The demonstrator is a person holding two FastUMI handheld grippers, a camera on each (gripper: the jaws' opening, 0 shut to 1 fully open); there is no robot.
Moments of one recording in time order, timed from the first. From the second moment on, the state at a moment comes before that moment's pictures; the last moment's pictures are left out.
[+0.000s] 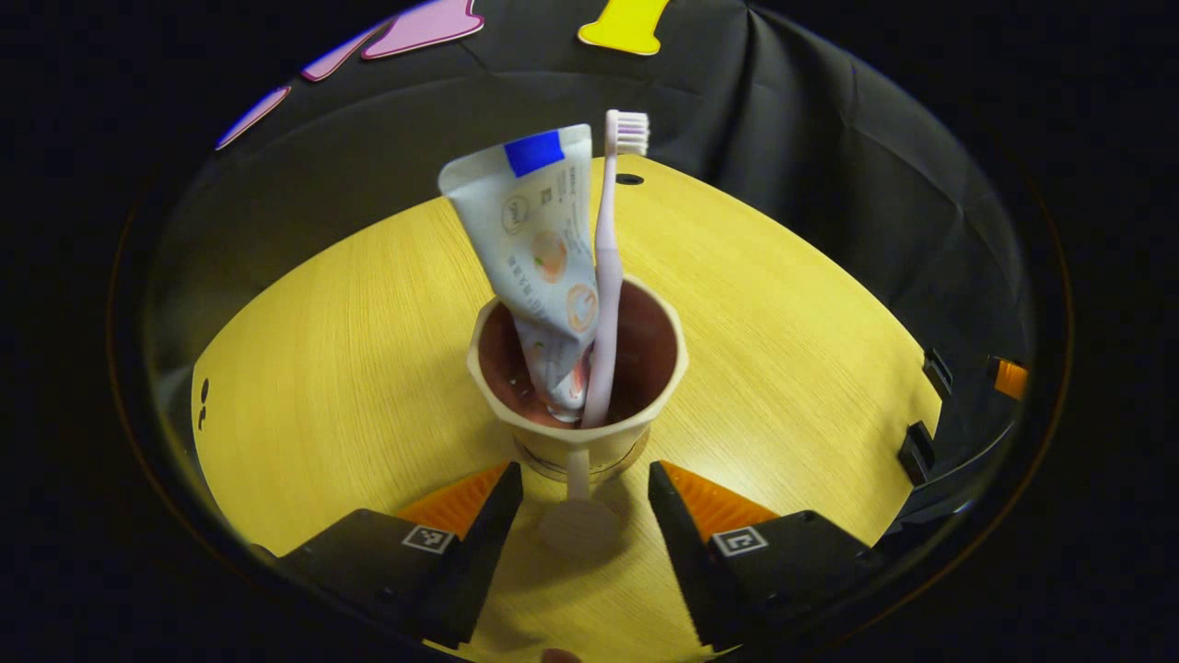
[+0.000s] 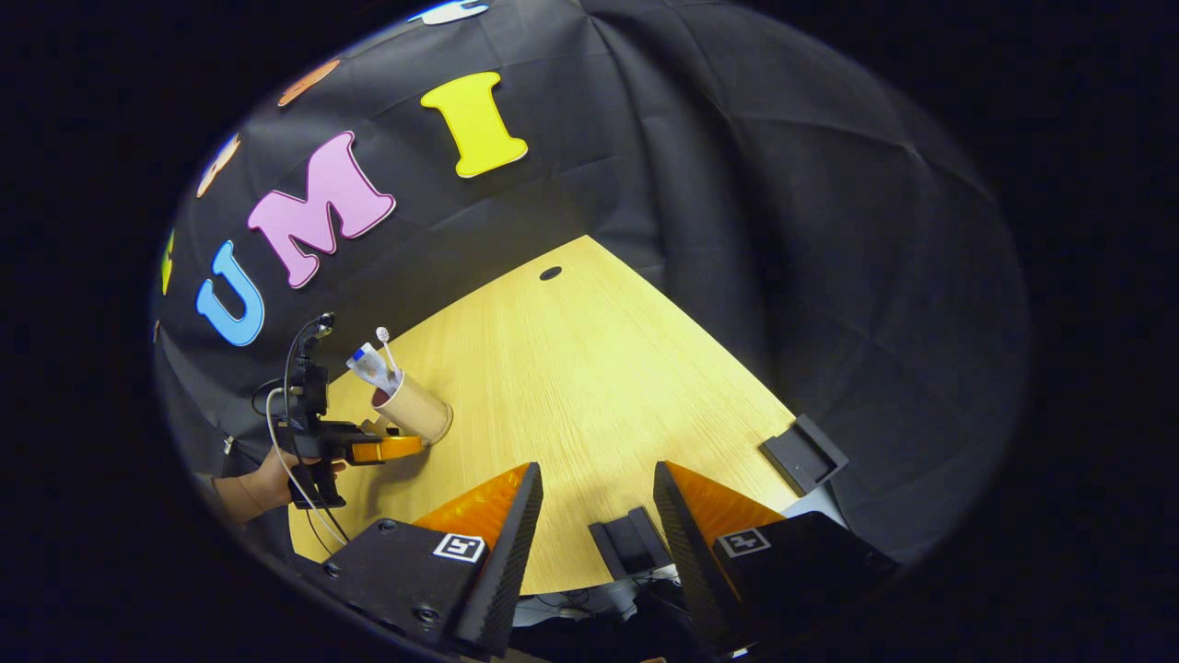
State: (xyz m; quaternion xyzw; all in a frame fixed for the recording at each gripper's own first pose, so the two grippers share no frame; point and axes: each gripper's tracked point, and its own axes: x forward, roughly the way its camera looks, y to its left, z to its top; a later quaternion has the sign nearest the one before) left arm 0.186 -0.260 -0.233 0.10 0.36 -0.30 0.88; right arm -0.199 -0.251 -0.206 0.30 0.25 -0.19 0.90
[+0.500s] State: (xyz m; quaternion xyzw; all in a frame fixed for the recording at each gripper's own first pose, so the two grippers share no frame) left arm 0.167 -0.239 -0.204 0.10 0.33 -0.30 0.89; right arm -0.183 -0.222 -0.195 0.29 0.25 -0.16 0.91
